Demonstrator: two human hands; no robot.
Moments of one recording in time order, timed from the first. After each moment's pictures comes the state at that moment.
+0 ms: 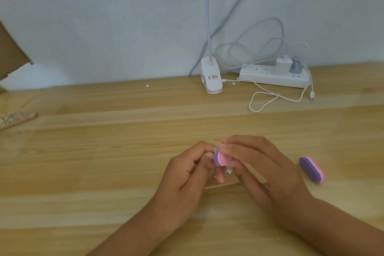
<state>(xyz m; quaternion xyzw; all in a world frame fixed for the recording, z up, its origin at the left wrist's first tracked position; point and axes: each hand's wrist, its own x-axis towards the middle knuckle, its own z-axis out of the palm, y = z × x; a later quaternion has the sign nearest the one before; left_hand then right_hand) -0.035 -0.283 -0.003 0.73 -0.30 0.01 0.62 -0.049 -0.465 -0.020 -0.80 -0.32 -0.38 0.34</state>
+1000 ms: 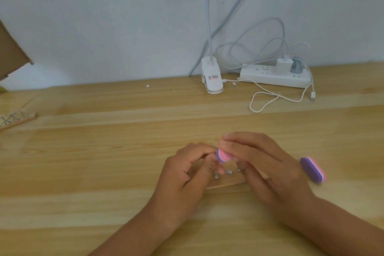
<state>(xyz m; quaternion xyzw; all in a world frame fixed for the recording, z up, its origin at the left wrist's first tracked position) -0.036 -0.282 0.000 0.76 -0.28 0.06 0.58 -0.049 -0.468 -0.019 -0.81 -0.31 -0.36 0.35</state>
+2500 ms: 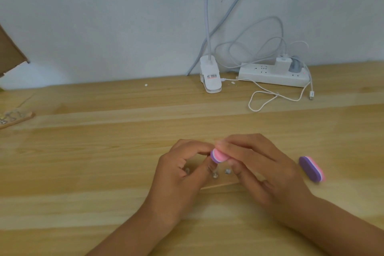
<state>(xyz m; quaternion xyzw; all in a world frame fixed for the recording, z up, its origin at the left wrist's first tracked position) -0.031 -0.280 -0.002 0.77 -0.22 0.09 0.59 -0.048 -0.467 -0.020 -0.81 -0.30 -0.35 0.35</state>
